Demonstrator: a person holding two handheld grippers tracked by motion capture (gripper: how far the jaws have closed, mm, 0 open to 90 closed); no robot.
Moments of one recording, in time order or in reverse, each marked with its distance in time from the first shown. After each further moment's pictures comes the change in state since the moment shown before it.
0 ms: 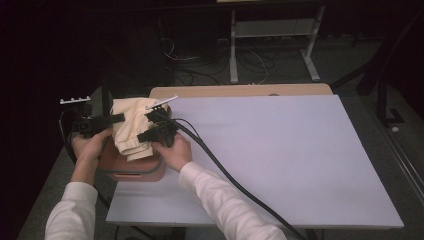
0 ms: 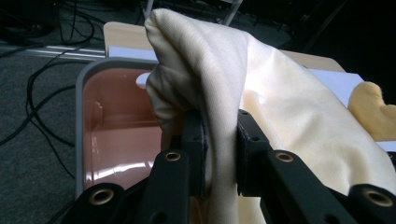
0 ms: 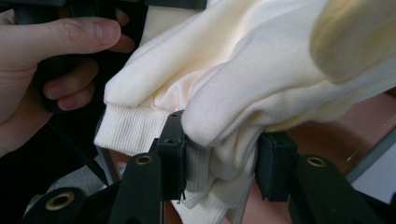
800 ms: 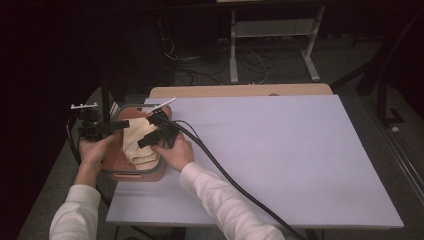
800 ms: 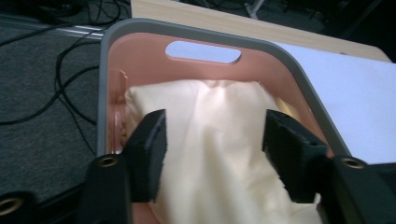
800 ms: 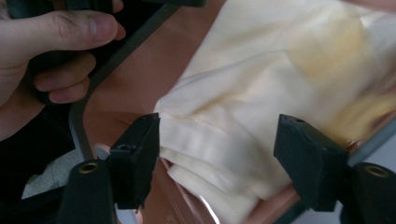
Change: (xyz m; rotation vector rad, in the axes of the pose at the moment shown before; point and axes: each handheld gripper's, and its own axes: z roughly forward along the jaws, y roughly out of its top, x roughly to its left) left arm 0.004 -0.013 0.016 0.054 0.110 -0.023; right arm -0.011 -0.002 0.009 0.091 -0.016 -0.018
